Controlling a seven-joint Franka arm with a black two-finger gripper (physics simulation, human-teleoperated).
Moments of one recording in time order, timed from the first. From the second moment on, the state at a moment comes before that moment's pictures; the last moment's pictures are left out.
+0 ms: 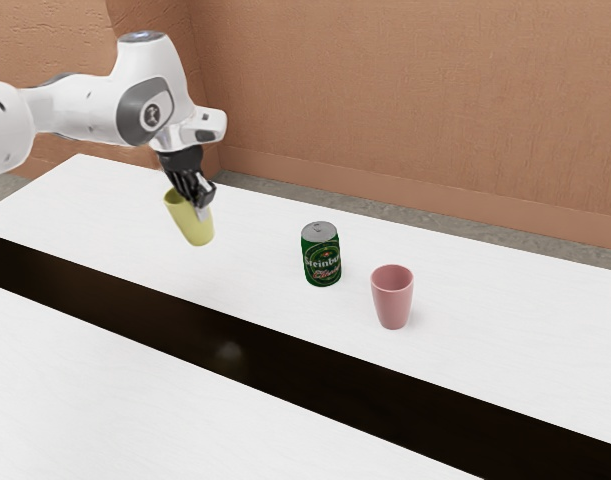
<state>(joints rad) 0.19 0.29 -0.11 -1.64 0.04 2.02 0.38</state>
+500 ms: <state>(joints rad) 0.14 0.39 -0.45 -1.36 0.27 1.81 0.11</state>
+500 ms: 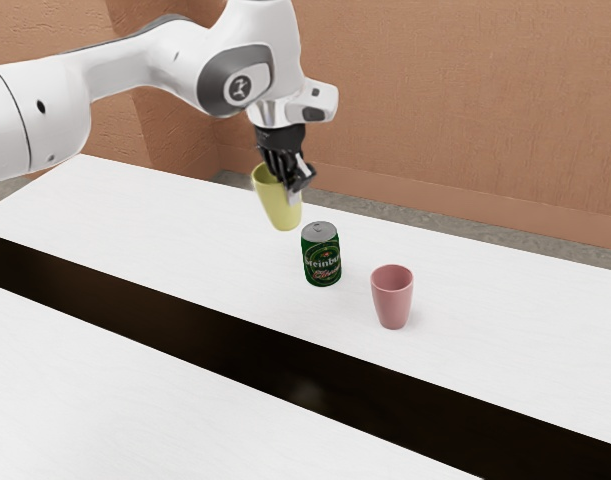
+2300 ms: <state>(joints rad) -0.11 0.85 -0.58 -0.91 0.52 1.78 -0.24</state>
